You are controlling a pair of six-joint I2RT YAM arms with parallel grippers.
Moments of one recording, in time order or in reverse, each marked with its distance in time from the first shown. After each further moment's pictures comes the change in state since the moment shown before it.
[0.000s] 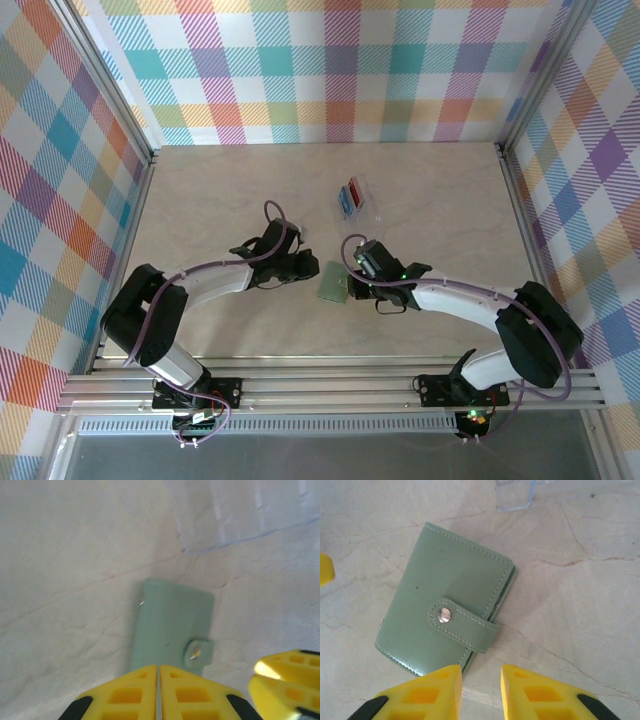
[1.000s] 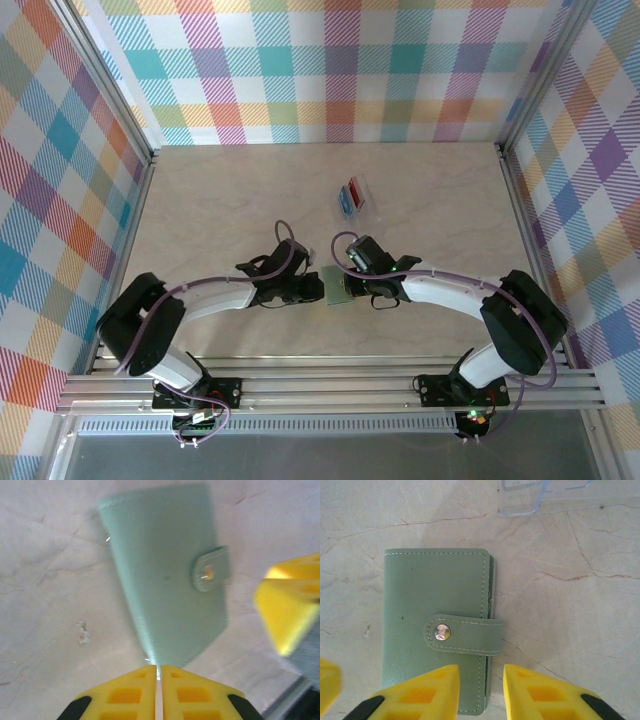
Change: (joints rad) left arm -0.111 -0.079 -0.111 -0.018 -0.008 -0.042; right arm 0.000 0.089 0.072 -0.043 0.014 -0.062
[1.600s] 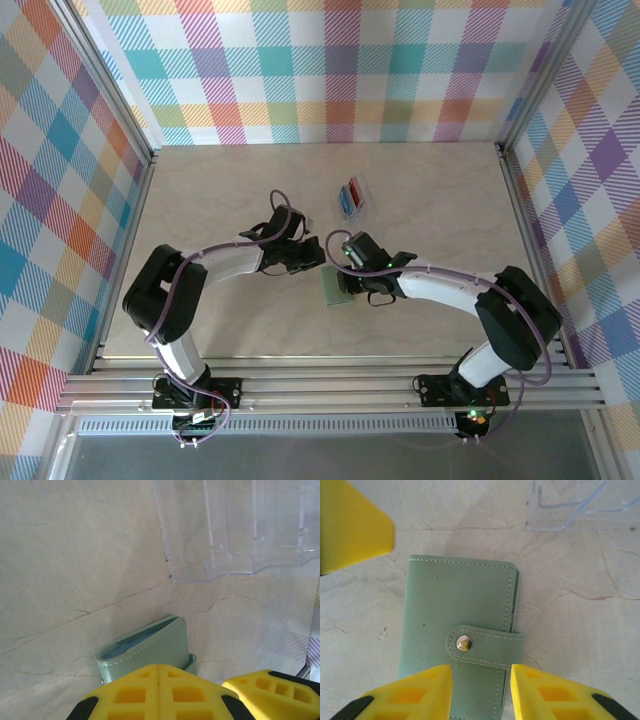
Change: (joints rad) left arm 0.166 0.246 0.244 0.004 0.142 -0.007; right arm 0.005 0.042 0.048 0.000 -0.031 -0.060
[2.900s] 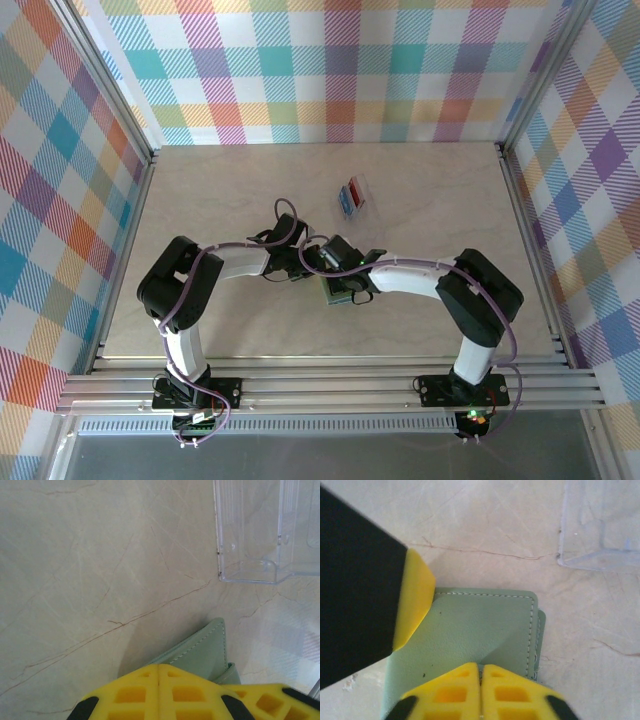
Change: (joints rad) left arm 0.001 0.093 -0.035 0.079 -0.001 0.005; right arm 0.063 0.209 0.137 -0.001 0.161 -0.055
